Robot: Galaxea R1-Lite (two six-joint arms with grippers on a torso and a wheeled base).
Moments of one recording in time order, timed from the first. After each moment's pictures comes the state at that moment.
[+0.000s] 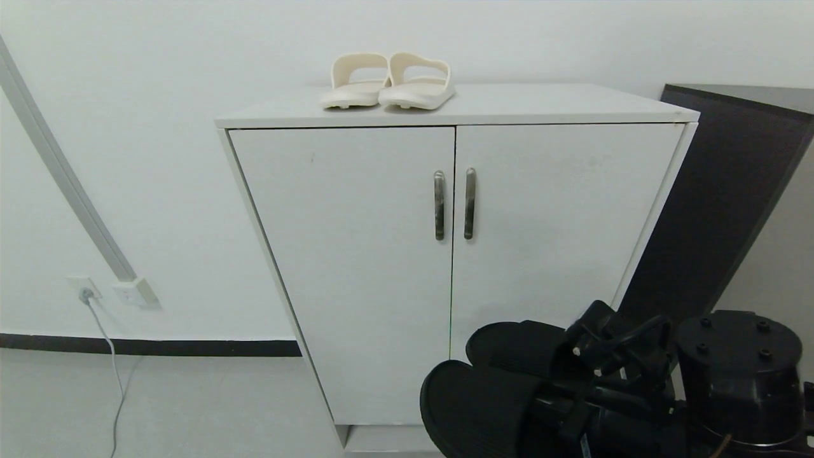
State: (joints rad) left arm -0.02 0.04 0.00 0.01 -0.02 0.01; right arm 0.89 1.53 -0.49 -0.64 -0.06 0.08
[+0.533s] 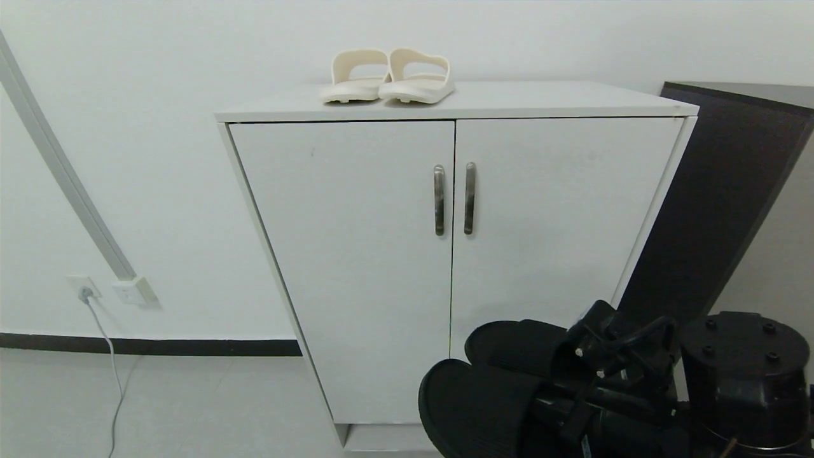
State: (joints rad) left arm -0.03 0.12 -0.11 0.00 -0.04 0.00; right arm 0.89 1.53 -0.48 -0.67 -0.07 0.08
